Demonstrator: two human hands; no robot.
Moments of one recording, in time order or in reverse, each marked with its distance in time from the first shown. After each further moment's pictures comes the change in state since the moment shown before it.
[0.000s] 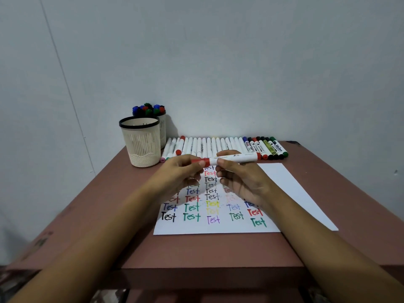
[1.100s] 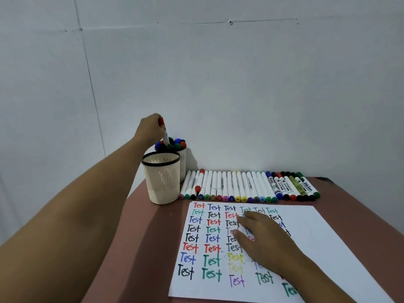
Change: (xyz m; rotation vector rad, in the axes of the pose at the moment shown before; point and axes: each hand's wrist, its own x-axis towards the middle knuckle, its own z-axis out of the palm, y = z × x) left_hand 0.125 0.111 -0.150 1.128 0.704 0.188; right_hand 0.002 0.025 -0.012 -1.663 0.048 -0.106
